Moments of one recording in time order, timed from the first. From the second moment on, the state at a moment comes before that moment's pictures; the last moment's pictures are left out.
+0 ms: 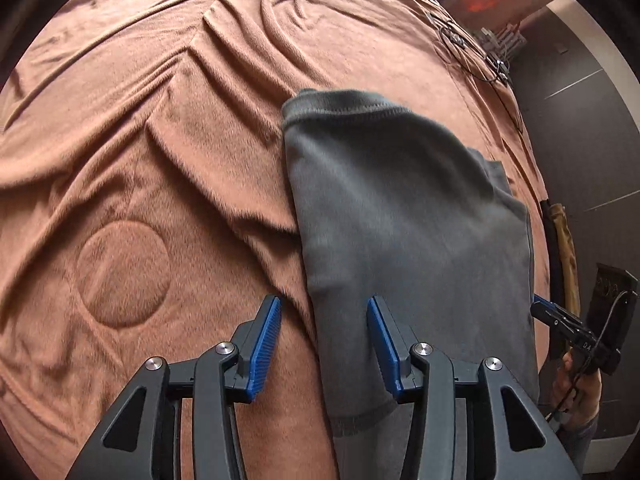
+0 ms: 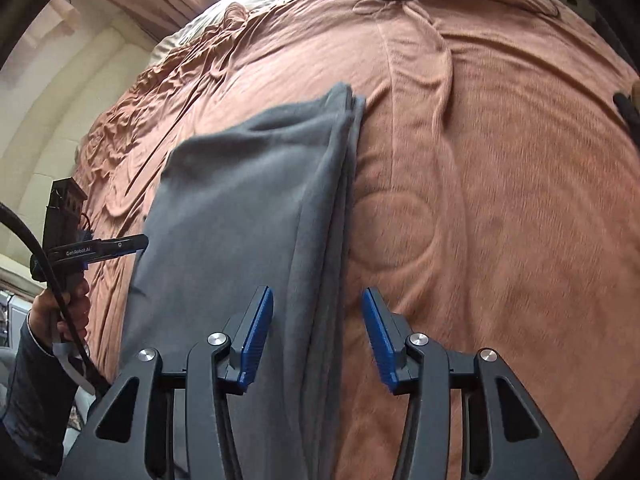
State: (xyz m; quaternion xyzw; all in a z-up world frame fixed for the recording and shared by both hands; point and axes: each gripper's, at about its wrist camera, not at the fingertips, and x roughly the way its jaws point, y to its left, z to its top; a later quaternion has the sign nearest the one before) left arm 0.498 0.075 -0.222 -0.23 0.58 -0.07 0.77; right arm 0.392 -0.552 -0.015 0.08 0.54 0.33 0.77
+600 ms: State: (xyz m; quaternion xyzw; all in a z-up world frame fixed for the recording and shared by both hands) left arm 0.413 0.043 -0.224 -0.25 0.62 -0.11 0.74; right arm 0.344 -0.581 -0.025 0.10 0.57 0.33 0.75
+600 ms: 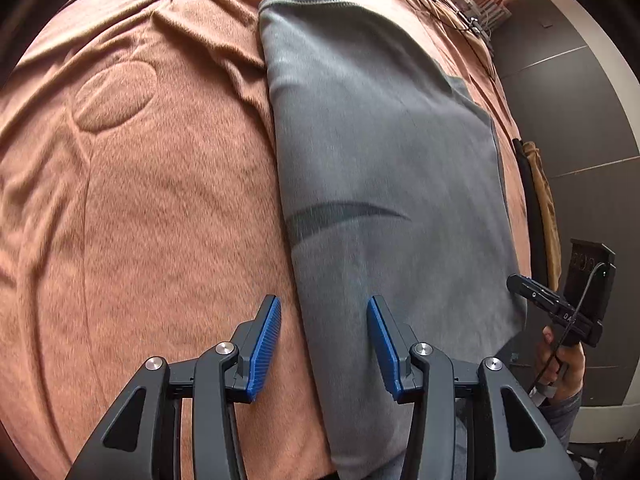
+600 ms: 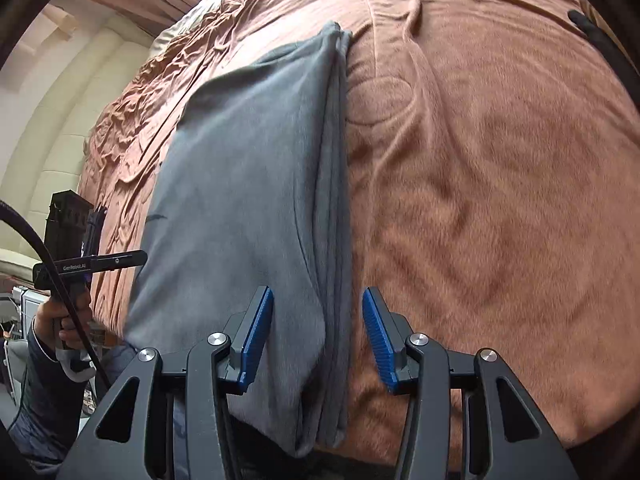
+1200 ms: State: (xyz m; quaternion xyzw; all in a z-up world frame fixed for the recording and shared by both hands) left arm 0.355 0.016 -0.223 -0.25 0.62 -0.13 0.74; right arm 0.315 -0.573 -0.032 0.11 0.57 0.33 0.75
